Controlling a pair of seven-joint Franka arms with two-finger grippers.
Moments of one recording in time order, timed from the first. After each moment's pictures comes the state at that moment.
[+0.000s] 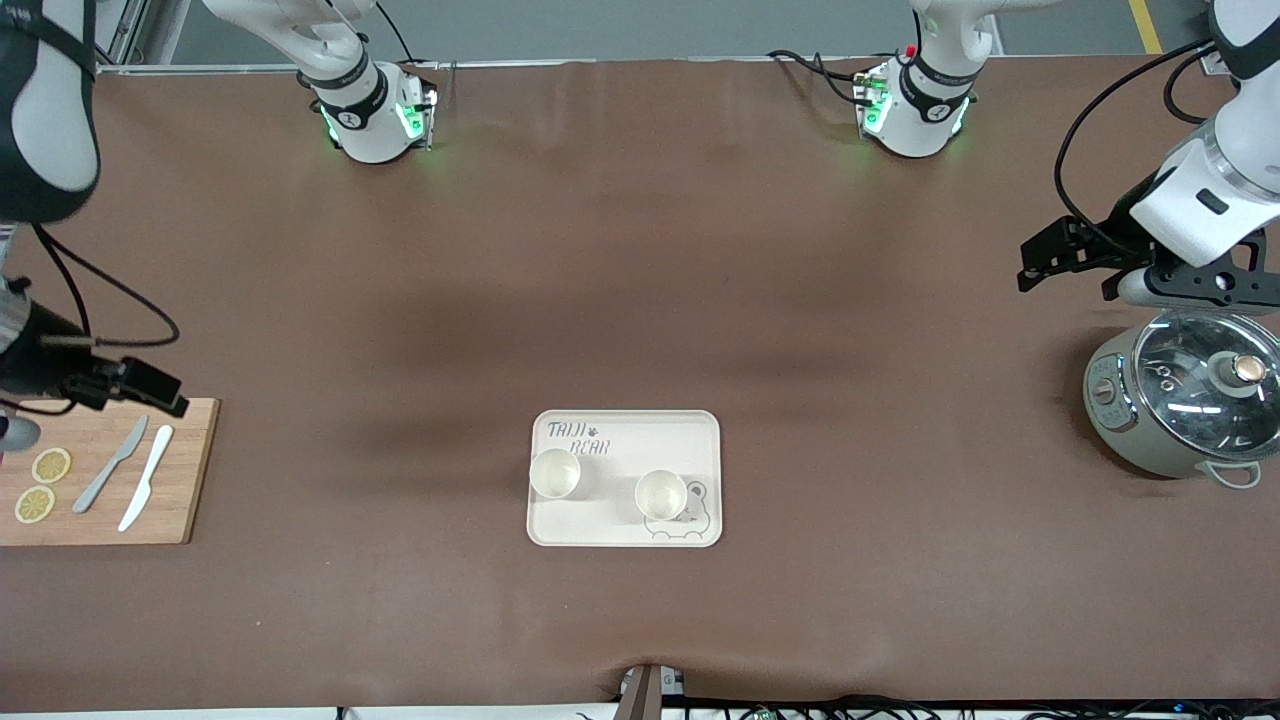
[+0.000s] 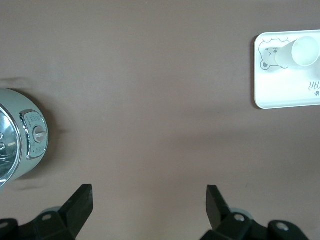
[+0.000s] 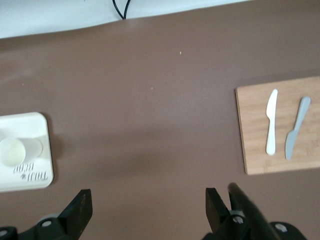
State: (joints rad) left arm 0.07 -0.01 -0.18 -1.65 -0.08 1.68 -0.02; right arm 0.03 0.21 -0.06 -1.44 0.06 1.75 0.09
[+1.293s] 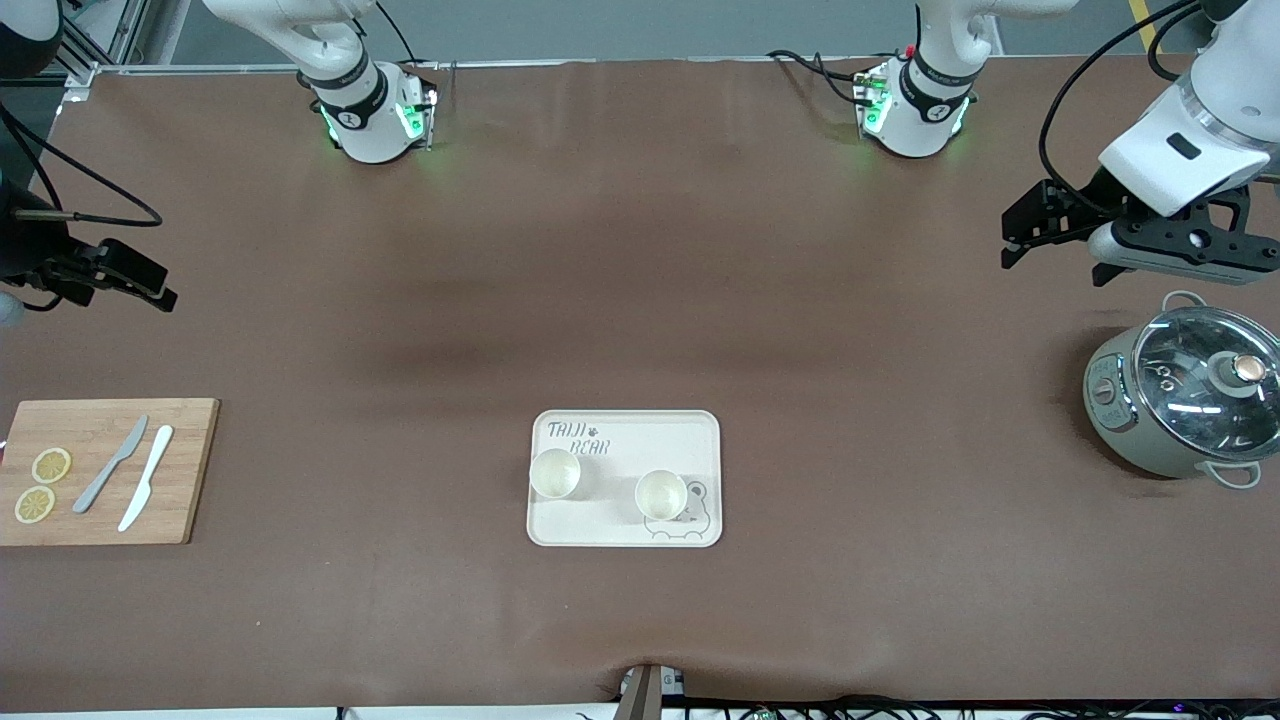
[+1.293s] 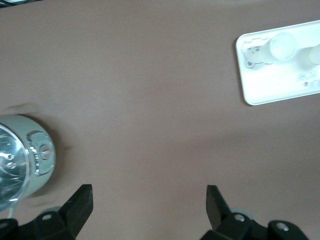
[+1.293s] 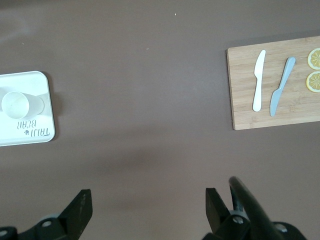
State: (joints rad) left arm -0.17 -0.04 -0.01 -1.63 -0.03 1.68 0.02; right arm 0.03 0.02 -0.05 -1.57 0.04 1.64 0.09
